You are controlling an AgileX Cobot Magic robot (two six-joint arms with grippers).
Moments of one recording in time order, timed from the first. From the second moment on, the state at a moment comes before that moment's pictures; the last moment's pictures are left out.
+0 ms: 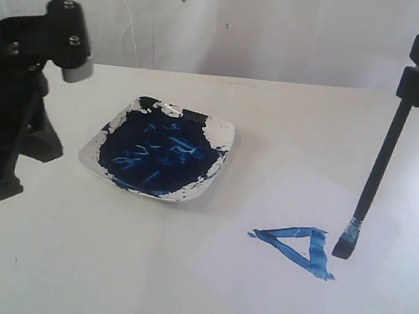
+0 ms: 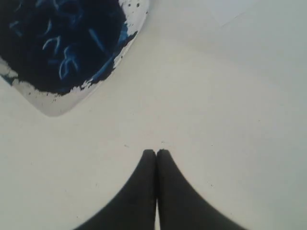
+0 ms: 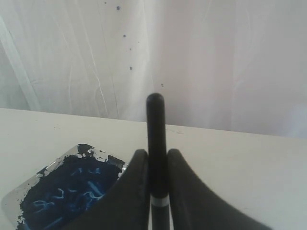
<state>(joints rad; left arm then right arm) -0.57 1.24 -1.10 -0.06 1.04 0.67 0.44 0.83 -0.68 0.41 0.08 -0.36</state>
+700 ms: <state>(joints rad) -0.52 1.10 -0.93 -0.18 0.99 0.58 0.44 0.84 -0.68 0.69 -0.02 -0.21</state>
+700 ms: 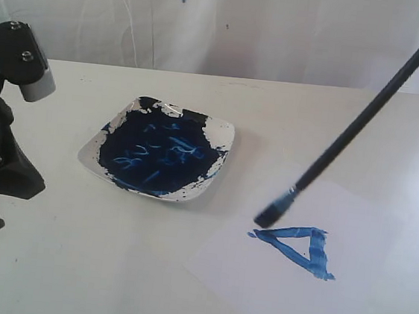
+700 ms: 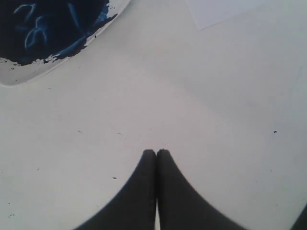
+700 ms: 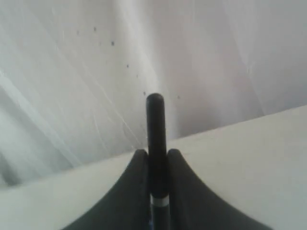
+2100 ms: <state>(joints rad) -0.52 1.00 -0.94 0.00 1.06 0.32 0.54 1.75 -1.03 0.34 -0.36 1.08</state>
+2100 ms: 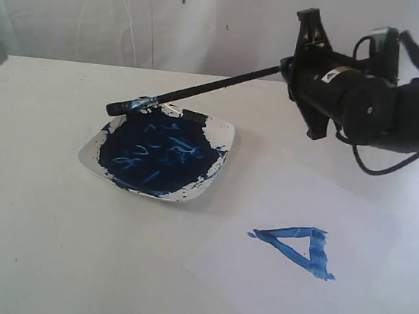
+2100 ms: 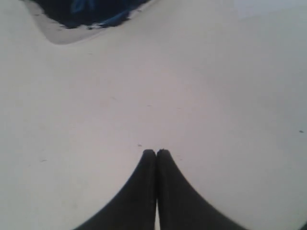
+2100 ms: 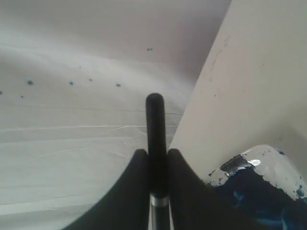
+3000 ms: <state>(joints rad) -0.52 0.92 -0.95 0.12 1.05 0.18 0.54 2.12 -1.15 0.00 -0.46 1.54</state>
